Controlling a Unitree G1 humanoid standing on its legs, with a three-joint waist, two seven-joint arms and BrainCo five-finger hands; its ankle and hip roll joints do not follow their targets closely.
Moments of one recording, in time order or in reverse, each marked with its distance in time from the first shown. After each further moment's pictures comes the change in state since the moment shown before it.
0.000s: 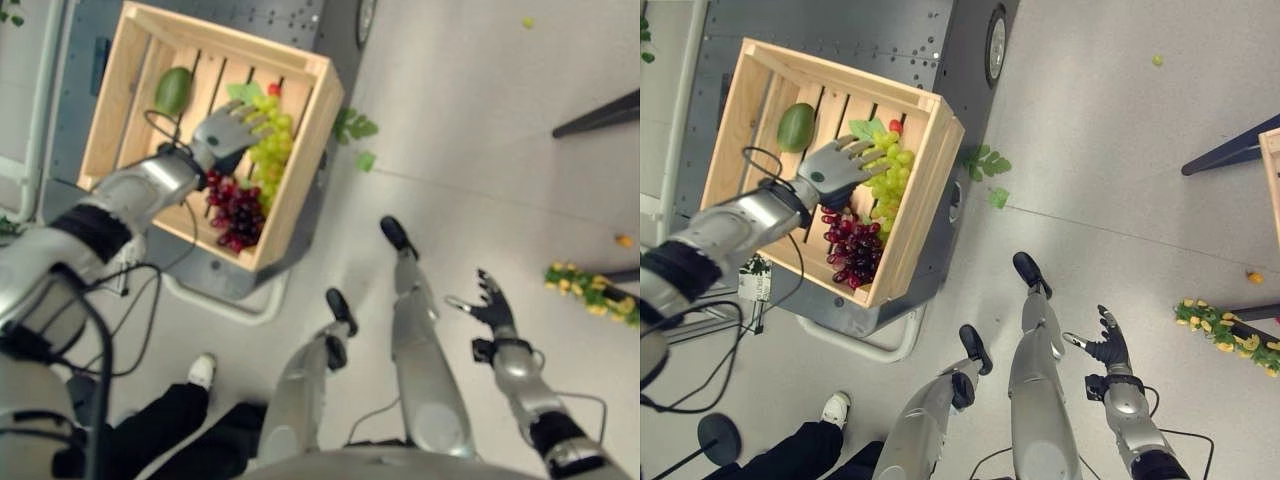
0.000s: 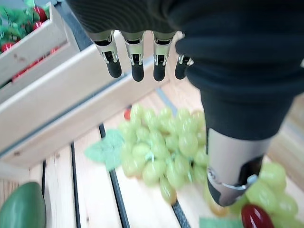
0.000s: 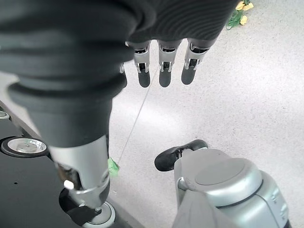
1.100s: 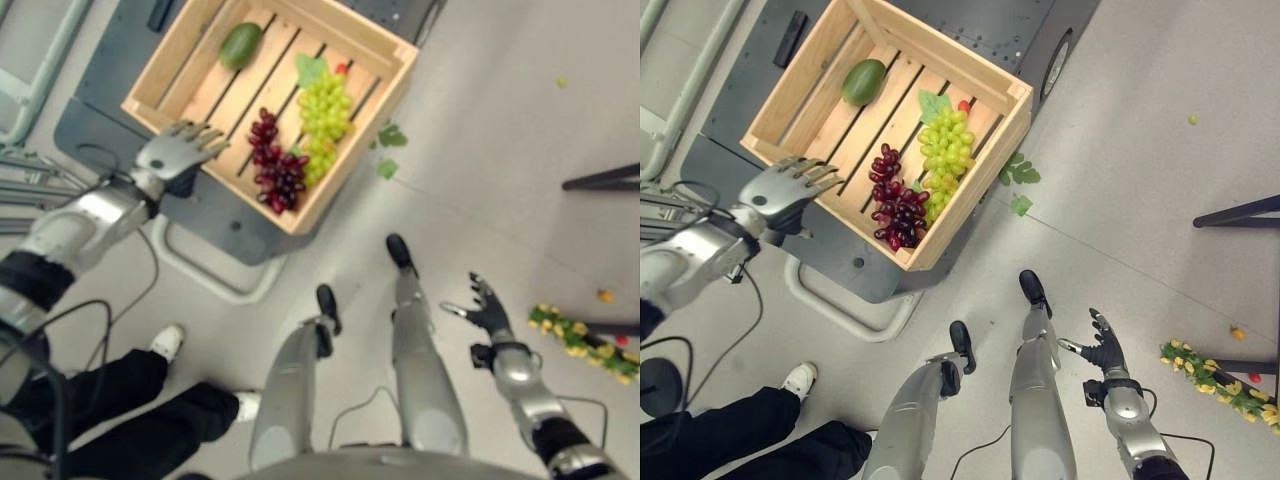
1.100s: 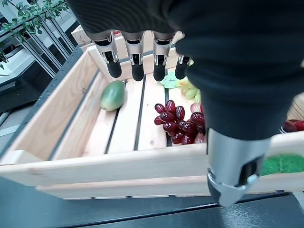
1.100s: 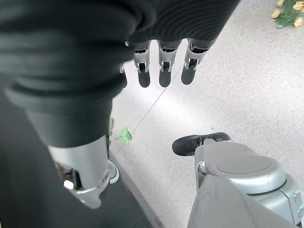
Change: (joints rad) left arm 0.264 0.087 0.179 -0.034 -0.065 -0.017 0.001; right arm 0.026 -0.004 0.013 -0.042 -0.012 0.011 0.057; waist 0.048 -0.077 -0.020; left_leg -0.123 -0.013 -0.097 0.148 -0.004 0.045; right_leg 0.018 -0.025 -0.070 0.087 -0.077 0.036
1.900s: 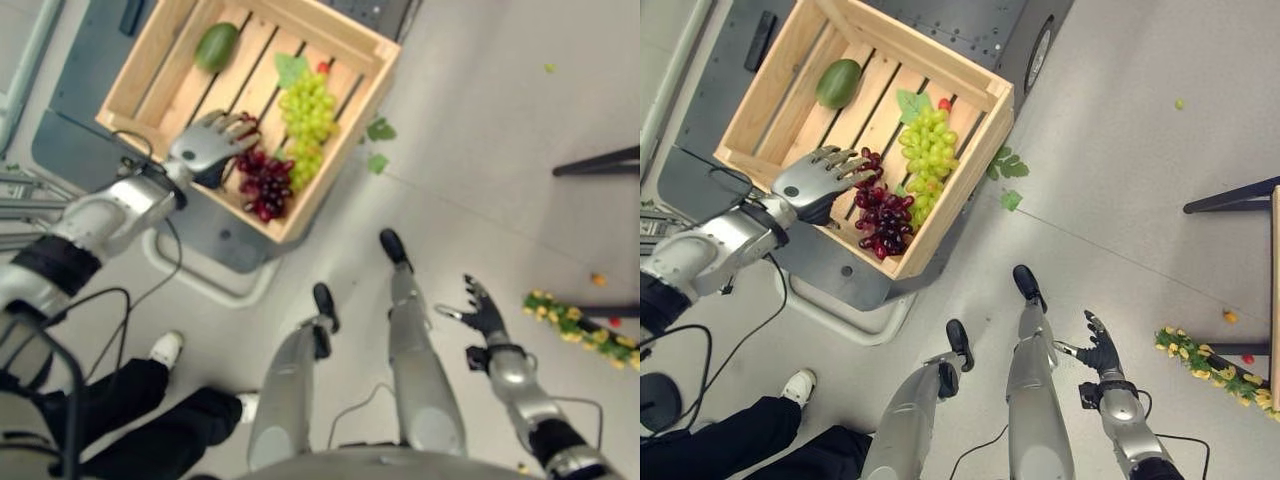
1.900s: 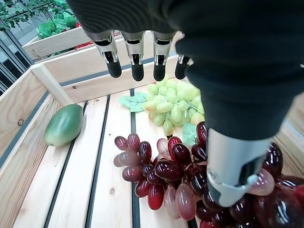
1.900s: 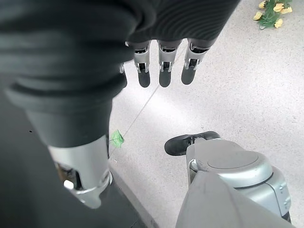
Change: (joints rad) left arm -0.067 -0.025 -0.028 -0.060 -0.001 -0.001 0.005; right arm 0.005 0.007 0.020 -0.002 -0.001 0.000 -0.008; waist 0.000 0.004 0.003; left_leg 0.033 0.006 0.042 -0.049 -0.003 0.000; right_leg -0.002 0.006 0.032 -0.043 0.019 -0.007
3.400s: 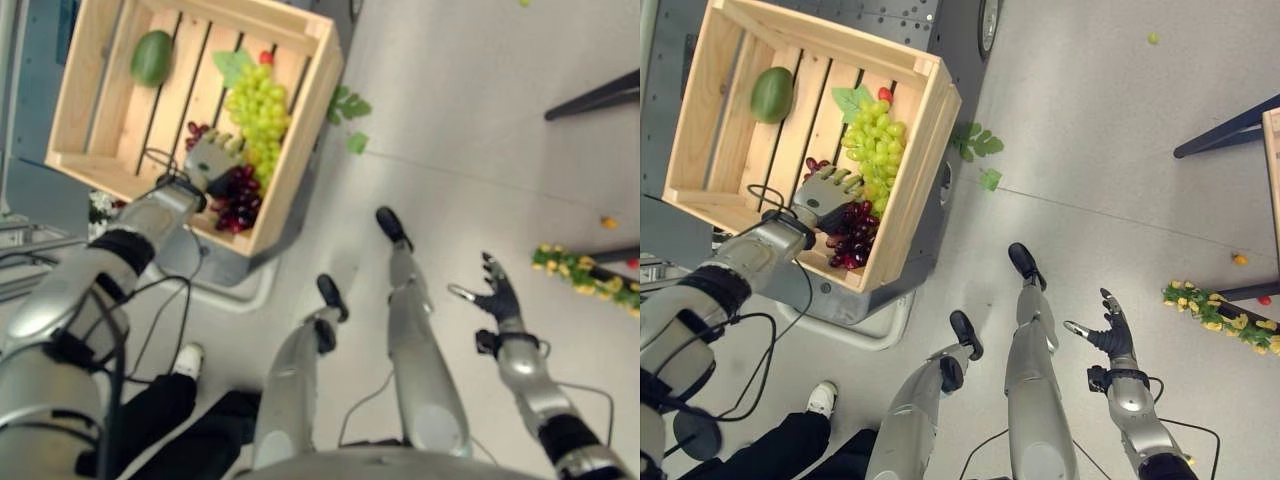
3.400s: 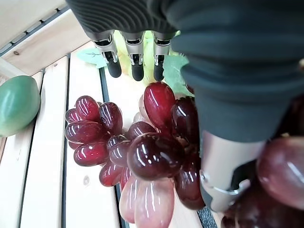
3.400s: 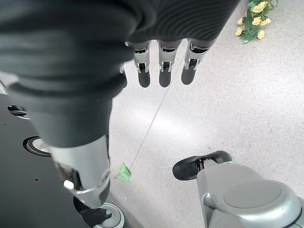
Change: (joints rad) left arm -0.110 -0.281 -0.128 0.478 0.157 0.095 -0.015; right arm 0.015 -0.038 -0.047 -0.127 -0.005 -0.038 -0.088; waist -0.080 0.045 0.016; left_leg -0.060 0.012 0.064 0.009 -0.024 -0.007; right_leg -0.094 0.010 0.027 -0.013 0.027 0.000
